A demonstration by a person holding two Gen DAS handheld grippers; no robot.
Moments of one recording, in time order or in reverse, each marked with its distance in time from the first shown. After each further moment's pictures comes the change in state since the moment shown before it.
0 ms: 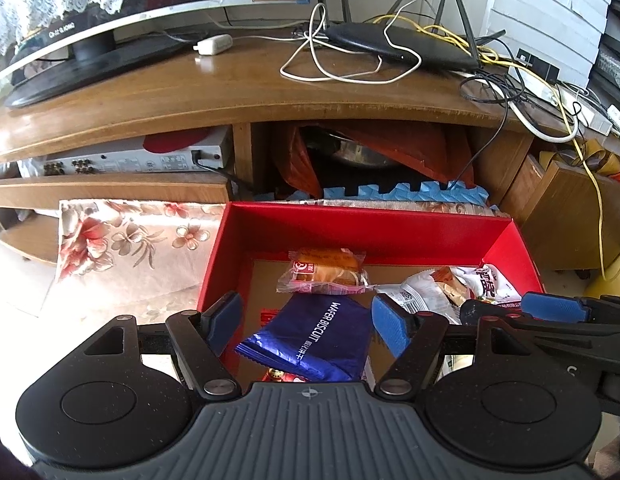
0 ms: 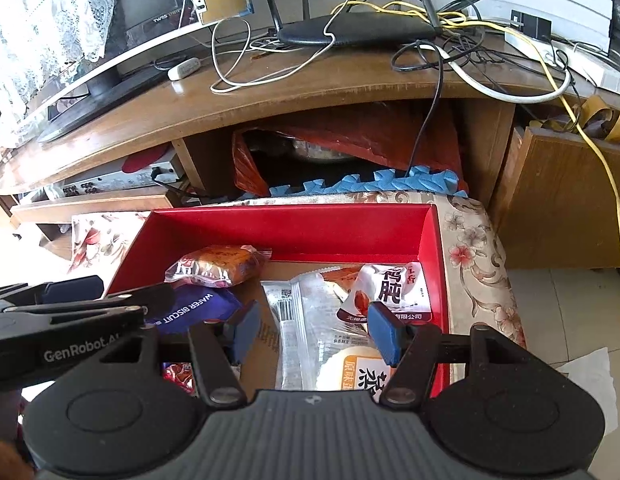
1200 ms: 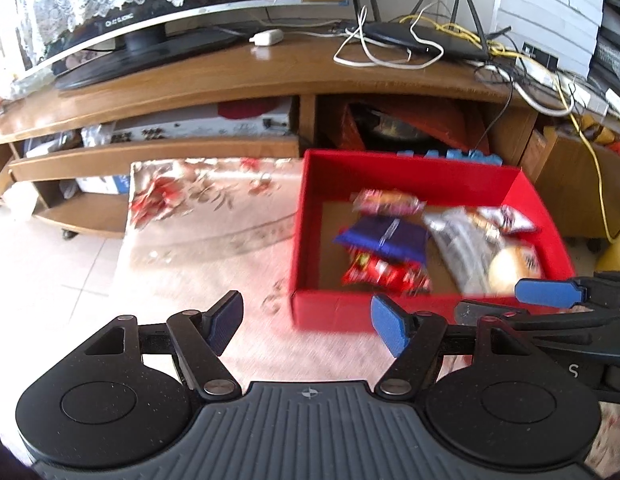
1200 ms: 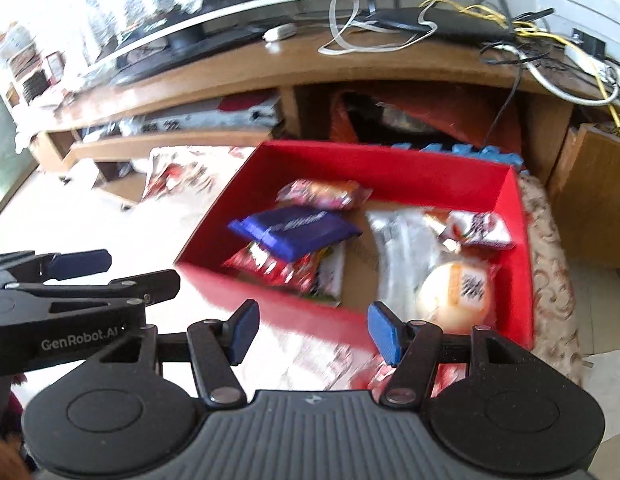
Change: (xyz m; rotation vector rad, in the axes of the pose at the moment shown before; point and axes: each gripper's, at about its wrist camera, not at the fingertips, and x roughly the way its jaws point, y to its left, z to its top) left arm -0.069 0.053 -0.066 0.016 0.003 0.053; right arm -0.038 0.069 -0.067 -0.153 0.057 0.123
